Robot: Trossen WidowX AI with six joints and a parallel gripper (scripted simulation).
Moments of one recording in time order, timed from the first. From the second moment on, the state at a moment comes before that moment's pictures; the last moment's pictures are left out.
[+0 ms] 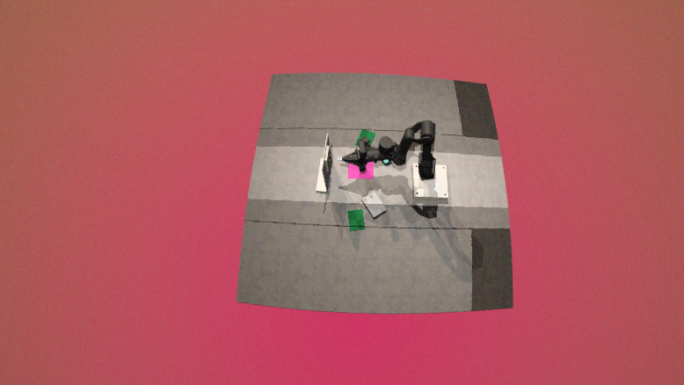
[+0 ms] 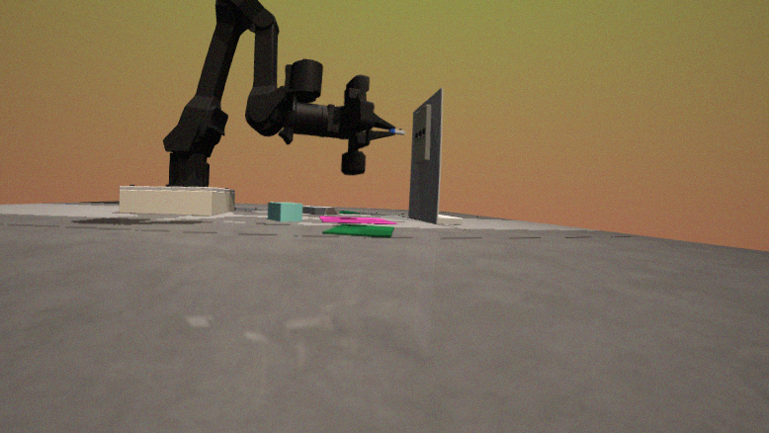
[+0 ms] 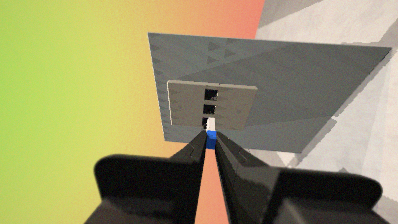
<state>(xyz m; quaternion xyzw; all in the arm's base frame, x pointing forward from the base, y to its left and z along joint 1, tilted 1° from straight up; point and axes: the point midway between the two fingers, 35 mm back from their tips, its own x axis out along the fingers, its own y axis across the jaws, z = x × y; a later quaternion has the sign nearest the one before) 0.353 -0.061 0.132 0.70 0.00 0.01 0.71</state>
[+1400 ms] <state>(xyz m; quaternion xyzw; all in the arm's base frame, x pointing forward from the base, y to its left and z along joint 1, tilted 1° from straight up) 0.336 -0.057 0.147 0.71 0.00 0.01 0.71</state>
